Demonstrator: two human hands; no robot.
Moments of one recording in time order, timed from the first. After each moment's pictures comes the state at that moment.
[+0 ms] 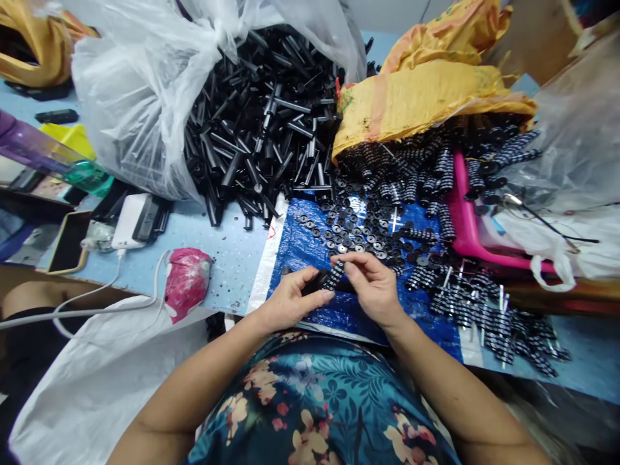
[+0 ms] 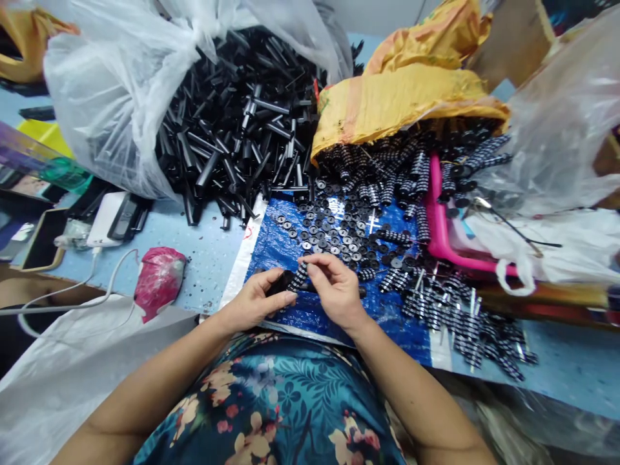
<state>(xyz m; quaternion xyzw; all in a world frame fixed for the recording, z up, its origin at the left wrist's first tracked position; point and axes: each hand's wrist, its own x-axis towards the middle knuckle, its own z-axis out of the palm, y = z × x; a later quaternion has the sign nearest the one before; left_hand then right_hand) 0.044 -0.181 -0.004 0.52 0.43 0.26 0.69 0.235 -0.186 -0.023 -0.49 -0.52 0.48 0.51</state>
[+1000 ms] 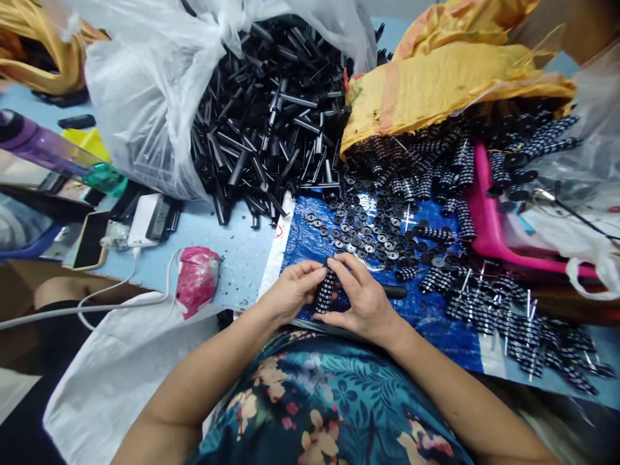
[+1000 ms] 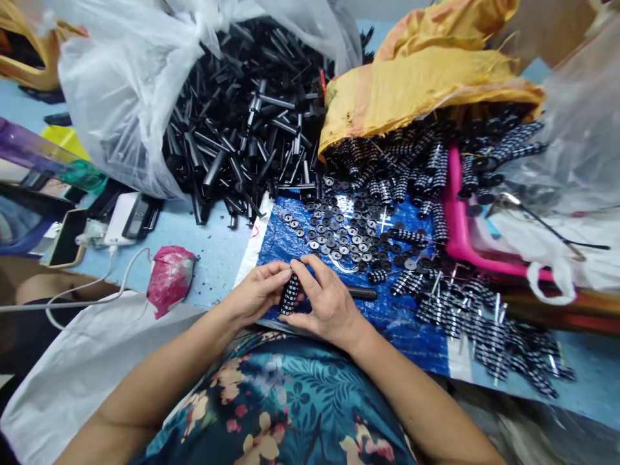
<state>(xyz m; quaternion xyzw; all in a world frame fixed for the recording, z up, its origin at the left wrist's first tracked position) 0.051 -0.175 -0.007 0.26 0.45 0.31 0.80 0.233 -0.195 -0.038 -0.40 -0.83 0.15 0.36</state>
